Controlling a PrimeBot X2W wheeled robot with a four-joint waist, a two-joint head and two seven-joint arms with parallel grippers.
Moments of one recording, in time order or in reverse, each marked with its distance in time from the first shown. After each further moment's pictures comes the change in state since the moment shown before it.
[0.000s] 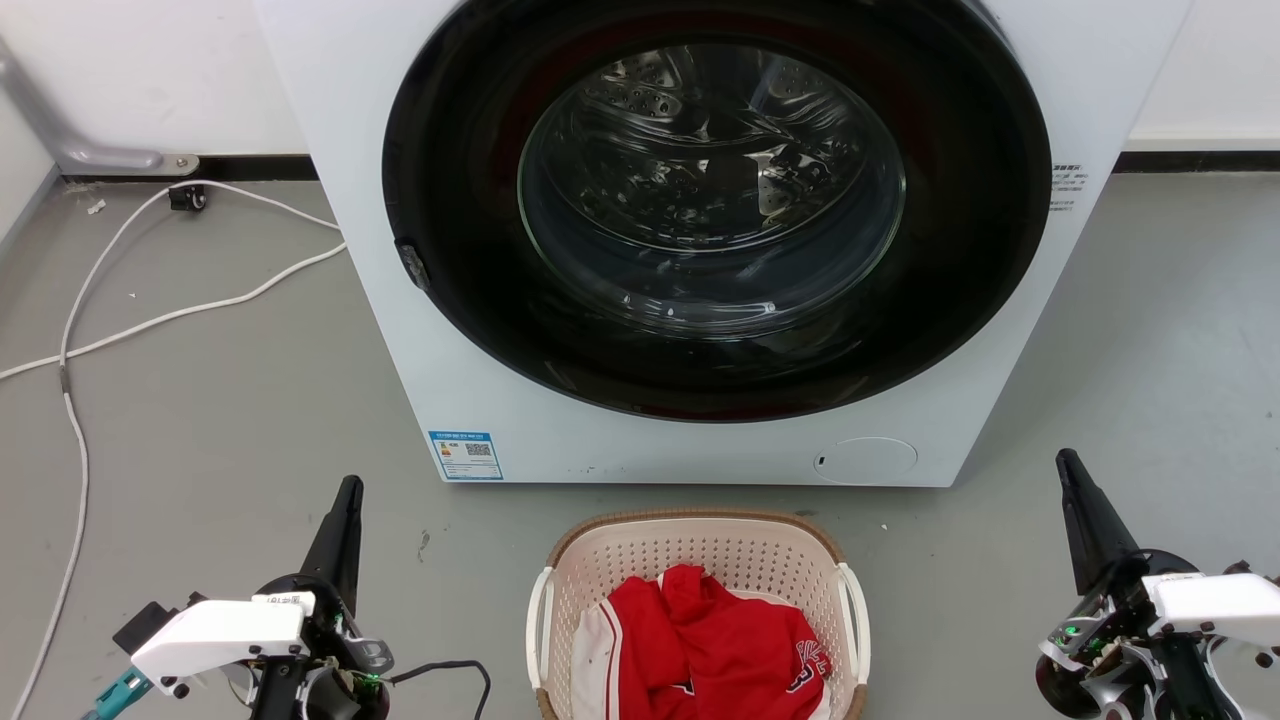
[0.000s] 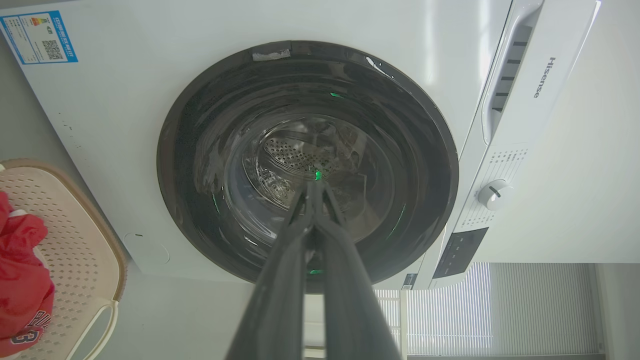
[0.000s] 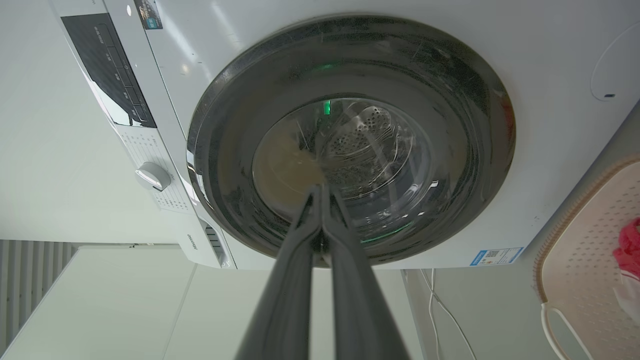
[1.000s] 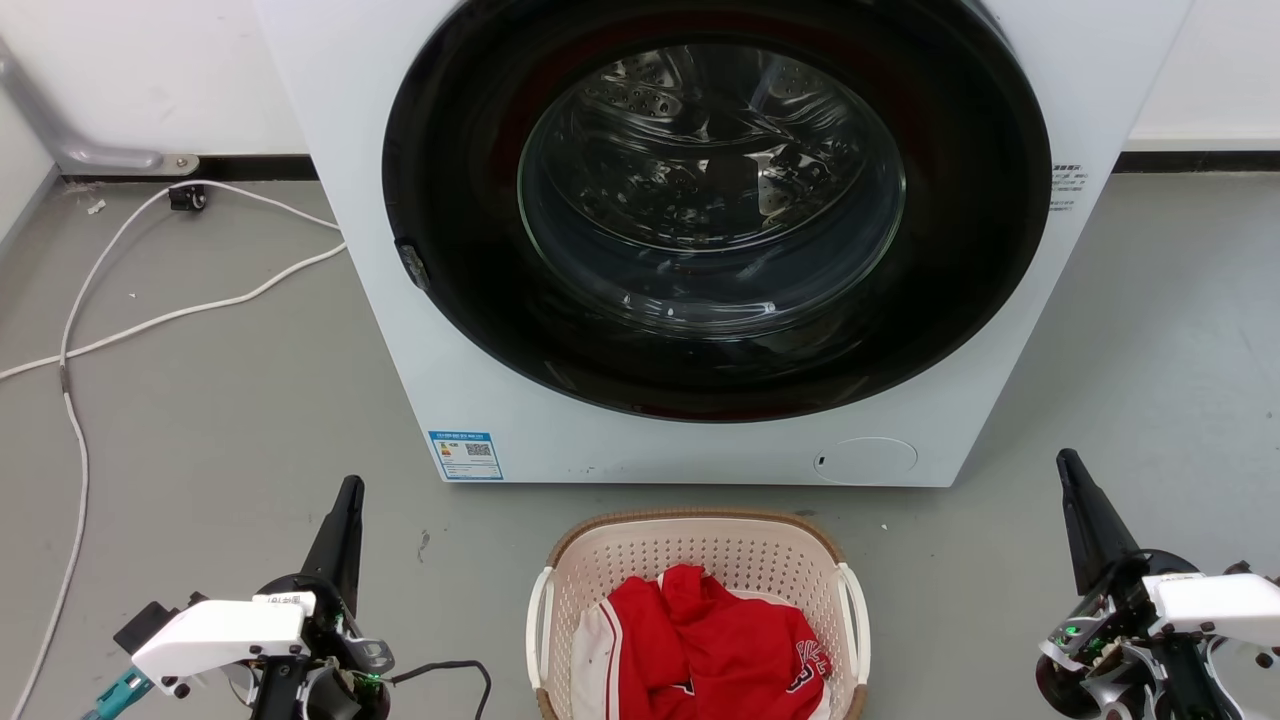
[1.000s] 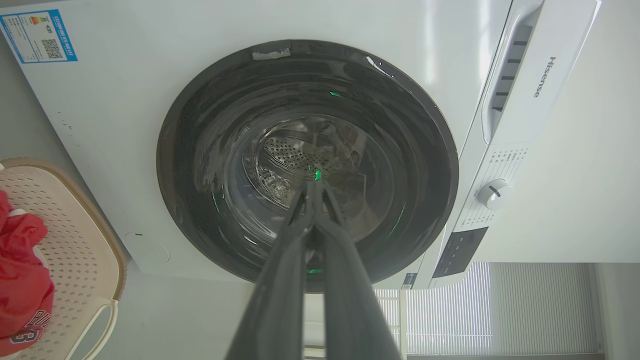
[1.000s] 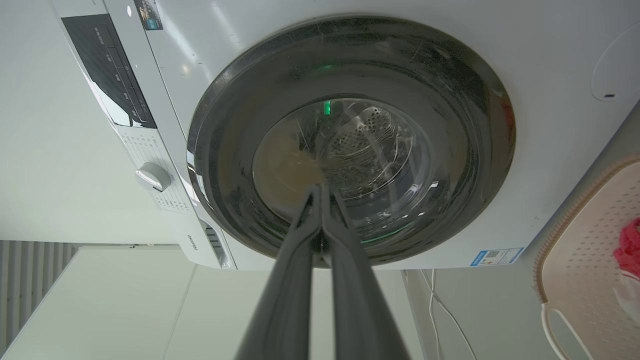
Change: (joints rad) left arm 0.000 -0.002 0.002 0.000 0.002 0.000 0.004; right arm 0.000 0.002 -0.002 0.000 -0.001 0.000 0.001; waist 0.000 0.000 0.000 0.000
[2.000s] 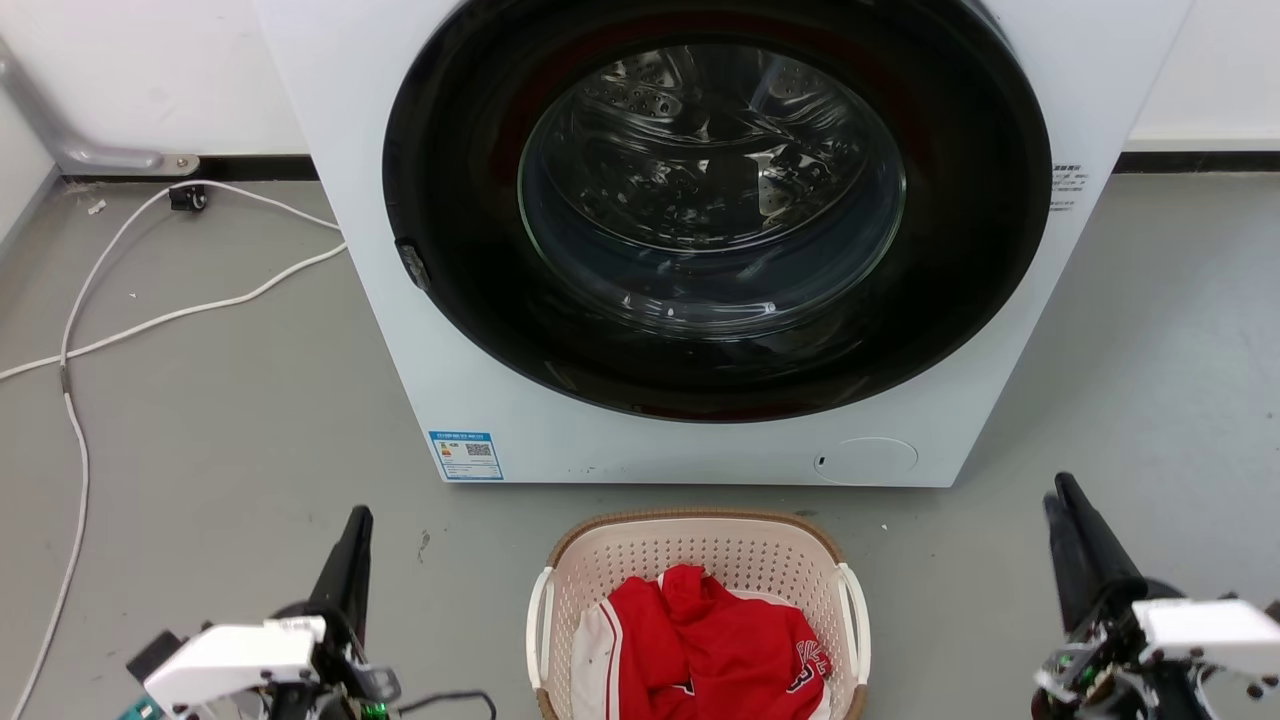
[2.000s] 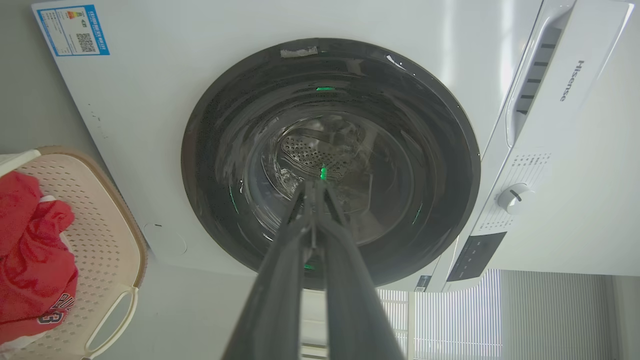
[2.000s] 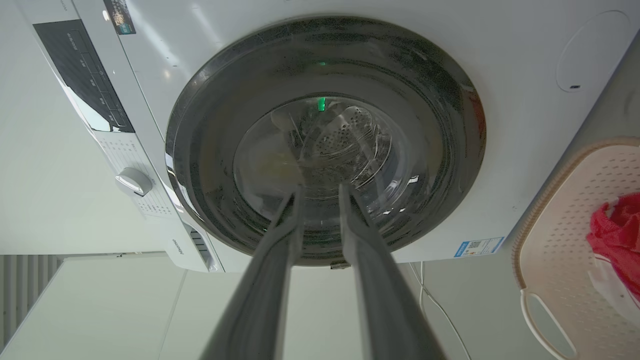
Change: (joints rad) left arm 0.012 -0.004 0.000 0.017 0.006 0.001 0.000; right arm 0.013 0.003 -0.001 0.018 0.000 0.000 0.001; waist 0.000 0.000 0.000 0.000
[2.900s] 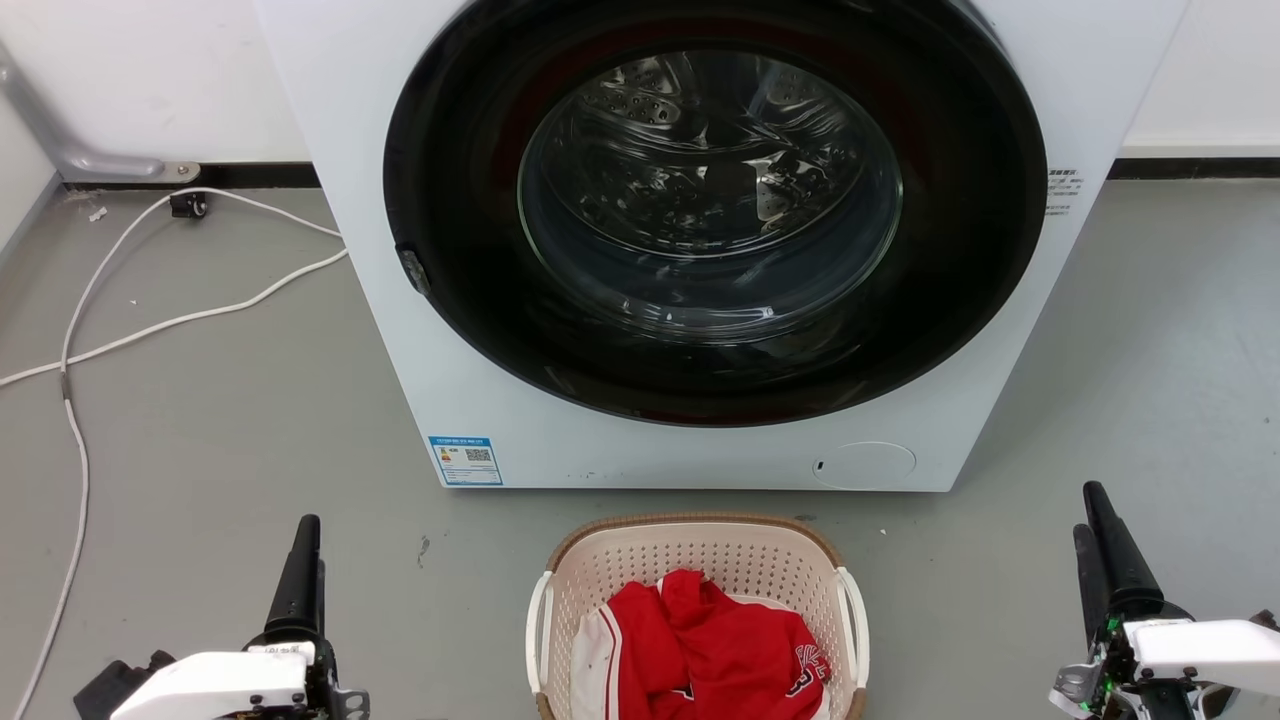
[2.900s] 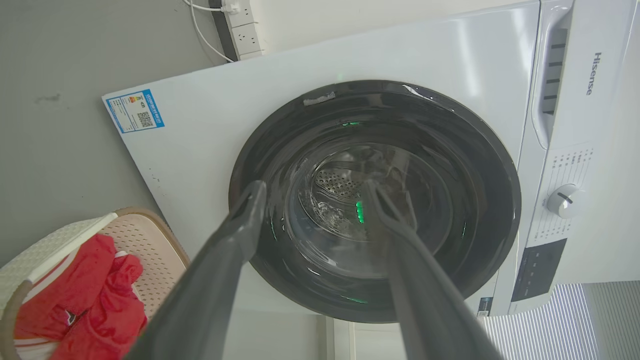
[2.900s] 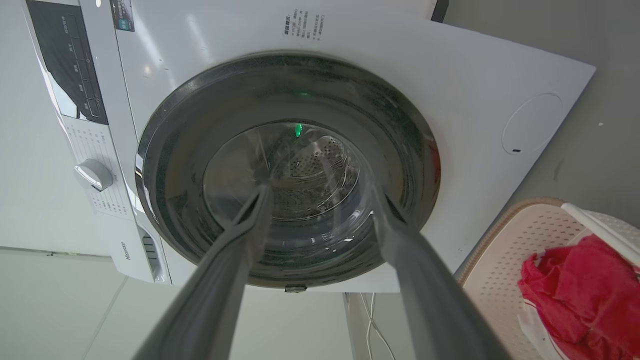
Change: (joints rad) left arm 0.067 -0.007 0.035 -0.021 0.189 0.014 -0.106; right arm 0.055 0.005 -0.003 -0.013 -0.184 0.000 -0.107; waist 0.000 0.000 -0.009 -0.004
